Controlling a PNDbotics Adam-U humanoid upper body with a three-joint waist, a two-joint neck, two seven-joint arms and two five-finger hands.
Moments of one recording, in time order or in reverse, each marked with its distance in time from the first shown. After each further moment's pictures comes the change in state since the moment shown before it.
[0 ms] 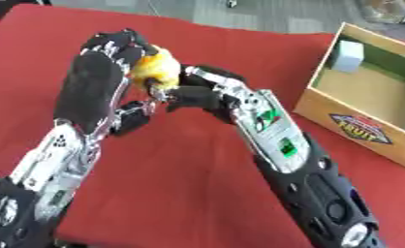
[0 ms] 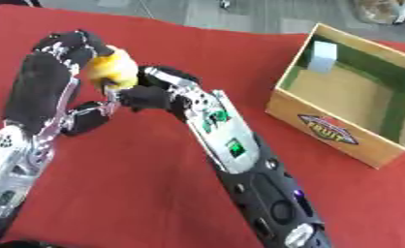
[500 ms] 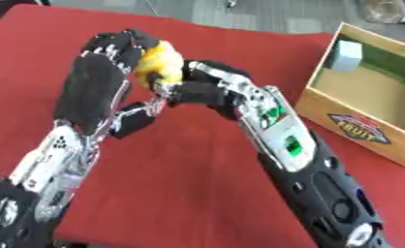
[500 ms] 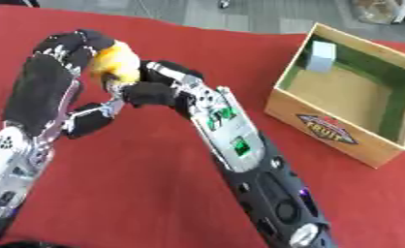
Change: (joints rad) left arm 0.004 0.000 0.002 0.005 -0.034 -0.010 -0.009; right arm 0.005 -0.009 -0.005 -0.029 -0.009 0.003 0.003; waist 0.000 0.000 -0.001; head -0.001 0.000
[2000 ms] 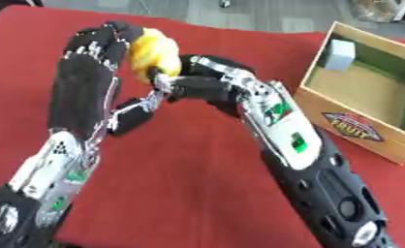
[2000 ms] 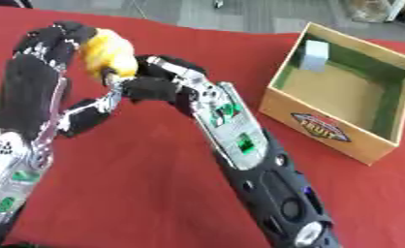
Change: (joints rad) left arm 0.022 -0.017 0.005 -0.017 -0.017 0.137 0.122; right arm -0.005 -0.017 -0.002 -0.033 -0.053 0.022 -0.018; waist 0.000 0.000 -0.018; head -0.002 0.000
